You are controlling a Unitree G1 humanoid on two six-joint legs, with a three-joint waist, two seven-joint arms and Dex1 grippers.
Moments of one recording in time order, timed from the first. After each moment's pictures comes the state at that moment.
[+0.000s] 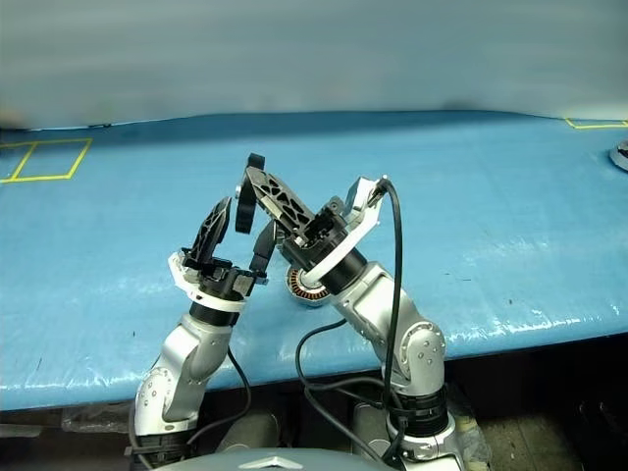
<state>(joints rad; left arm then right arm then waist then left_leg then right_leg) 0.07 -0.06 0.03 -0.30 -1.94 0.58 -0.19 -0.24 0.08 0.16 -0.49 1.82 0.55 -0.21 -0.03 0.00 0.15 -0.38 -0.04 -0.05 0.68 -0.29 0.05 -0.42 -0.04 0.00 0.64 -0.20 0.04</state>
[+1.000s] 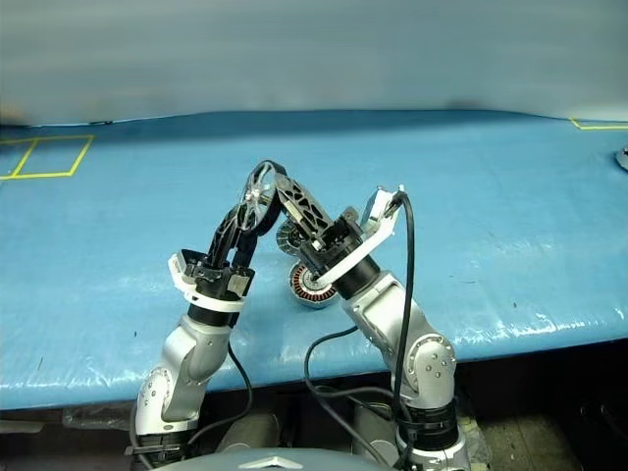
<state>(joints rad) 0.07 -0.06 0.03 -0.29 -1.98 0.58 -0.21 -0.15 0.01 0.15 -0.52 1.75 0.51 -0.22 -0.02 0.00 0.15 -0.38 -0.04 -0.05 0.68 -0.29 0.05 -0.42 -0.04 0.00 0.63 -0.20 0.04</state>
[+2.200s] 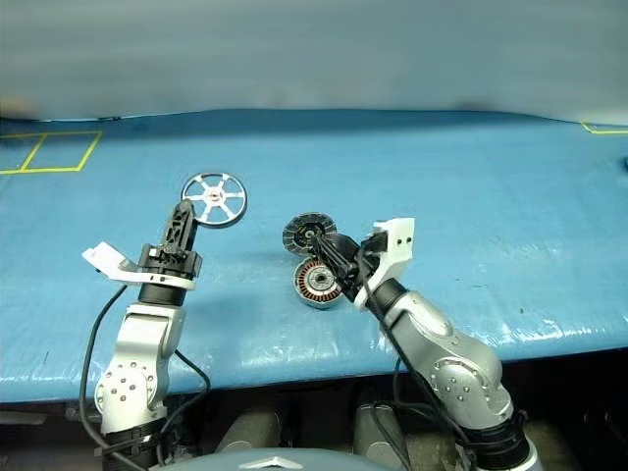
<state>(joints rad) 0.03 0.00 0.25 -0.34 -1.40 0.30 -0.04 -0.08 -0.43 0.23 -0.61 0.85 0.54 -0.07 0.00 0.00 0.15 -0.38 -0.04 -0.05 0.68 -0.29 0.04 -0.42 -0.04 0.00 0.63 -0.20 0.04</state>
